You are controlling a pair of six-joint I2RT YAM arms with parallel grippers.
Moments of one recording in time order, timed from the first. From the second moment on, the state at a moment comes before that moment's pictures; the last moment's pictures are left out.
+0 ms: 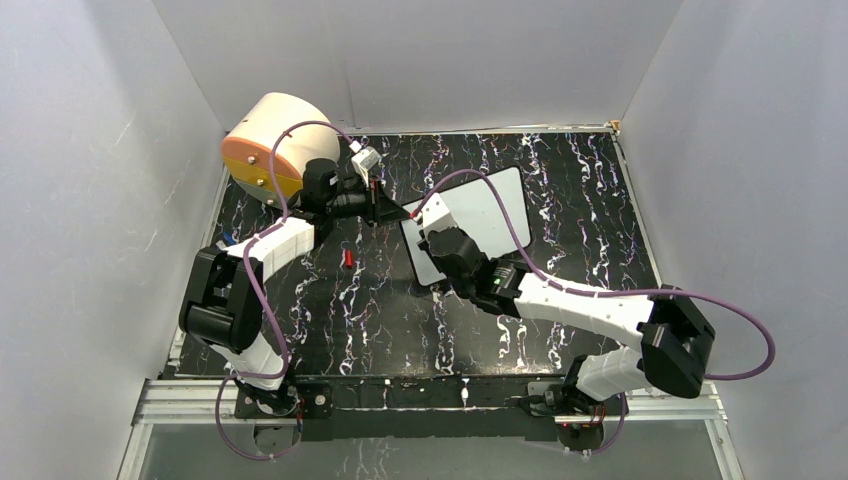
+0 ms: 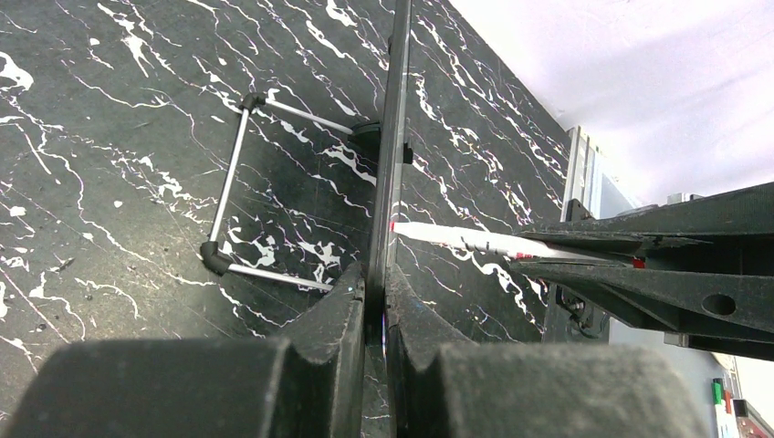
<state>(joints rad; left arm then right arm) -0.30 1.64 0.99 0.26 0.91 -0.30 1.08 1.36 0.93 -0.04 0.62 0.00</state>
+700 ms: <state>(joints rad) -0.30 1.64 1.00 0.24 0.91 -0.29 1.07 1.31 0.89 -0.04 0.64 -0.03</state>
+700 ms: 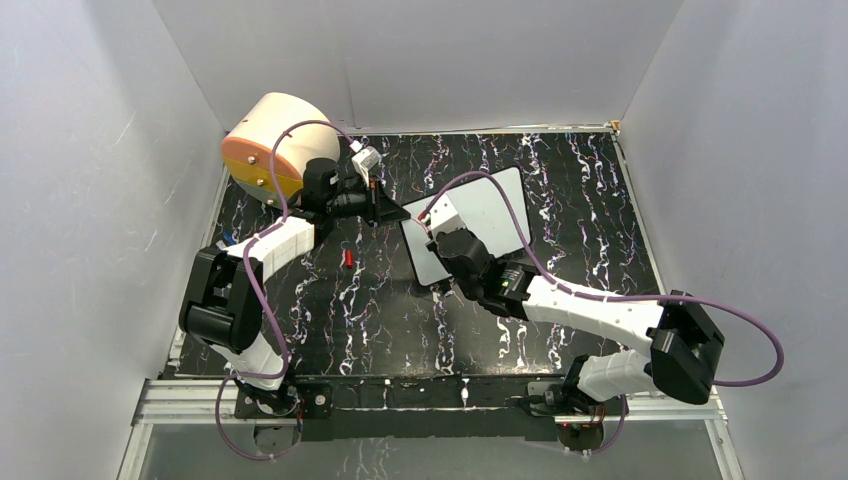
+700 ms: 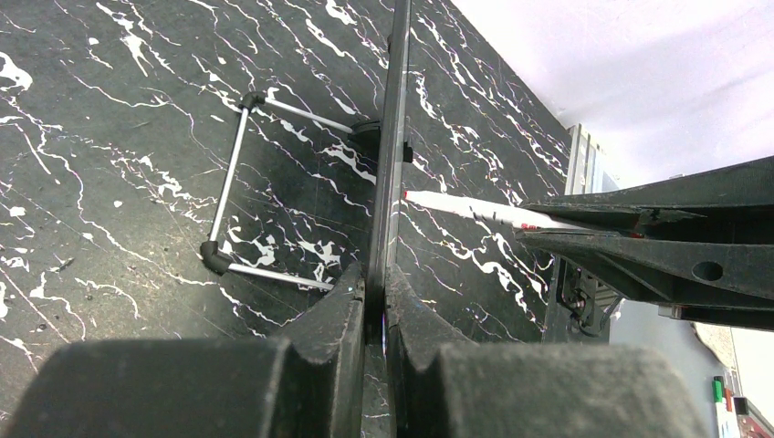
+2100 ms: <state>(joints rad) -0.30 1.64 1.01 0.21 0.91 -0.27 1.04 1.33 0.89 -0.01 0.63 -0.06</state>
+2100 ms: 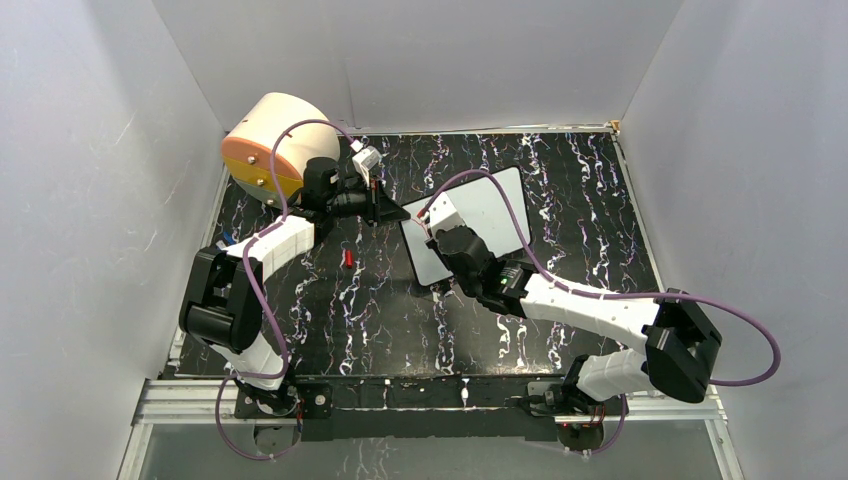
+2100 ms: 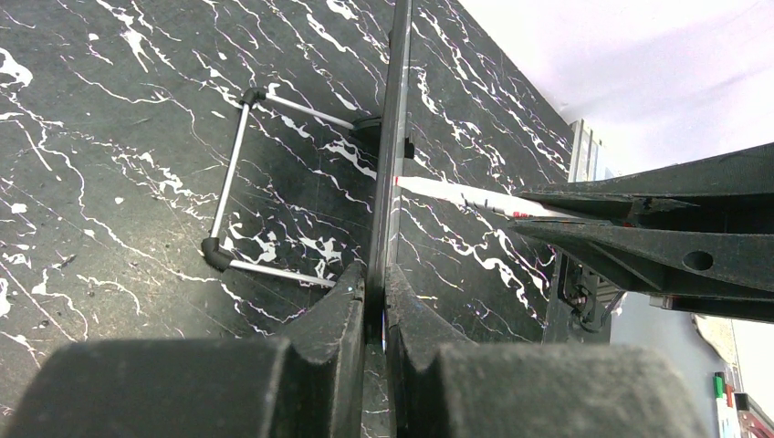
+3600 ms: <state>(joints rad) -0.30 1.64 1.02 0.20 0.91 -0.26 1.03 1.33 0.90 -0.10 0.64 -0.03</state>
